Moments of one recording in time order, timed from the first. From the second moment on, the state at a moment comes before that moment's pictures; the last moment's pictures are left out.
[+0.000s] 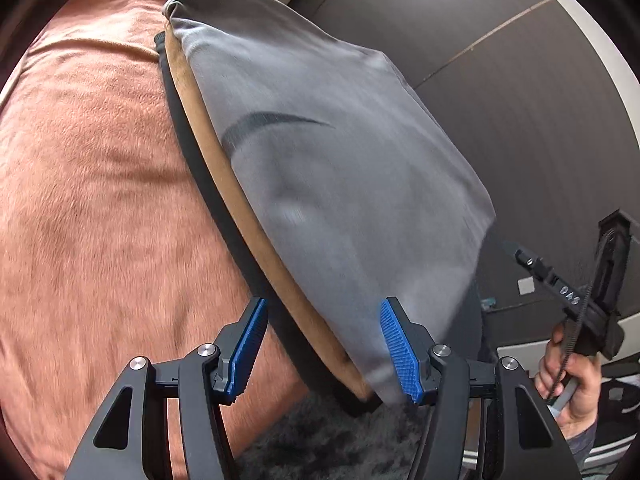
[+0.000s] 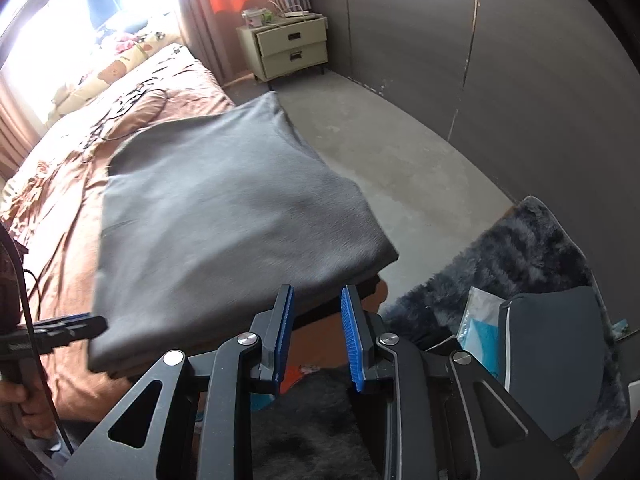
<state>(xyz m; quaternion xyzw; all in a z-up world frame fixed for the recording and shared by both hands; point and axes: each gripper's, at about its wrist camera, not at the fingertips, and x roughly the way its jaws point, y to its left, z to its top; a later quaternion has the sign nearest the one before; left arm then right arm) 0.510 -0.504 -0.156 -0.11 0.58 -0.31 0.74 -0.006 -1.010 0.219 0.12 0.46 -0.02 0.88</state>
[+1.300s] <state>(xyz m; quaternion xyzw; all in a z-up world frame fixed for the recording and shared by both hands) 0.334 -0.321 0.059 -0.05 0.36 -0.31 0.88 -0.205 -0.862 0.375 0.08 0.36 -0.03 0.93</state>
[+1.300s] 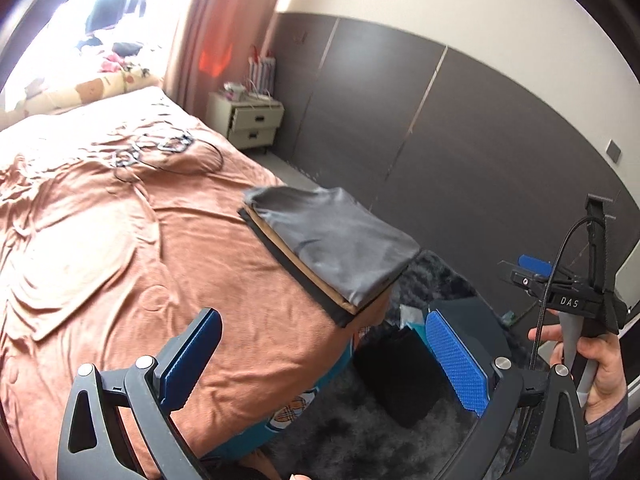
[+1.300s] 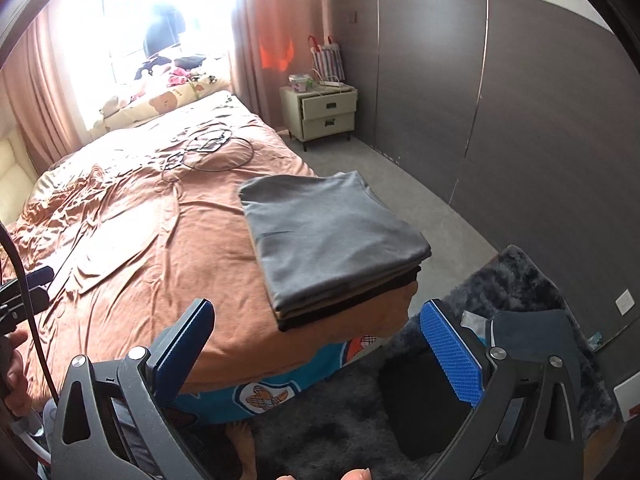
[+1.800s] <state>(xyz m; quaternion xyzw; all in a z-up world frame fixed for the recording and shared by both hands) 0.251 -0.204 0.088 -0.05 0.30 -0.24 0.92 -0.257 -0.800 0.392 0.07 0.33 0.01 0.94</state>
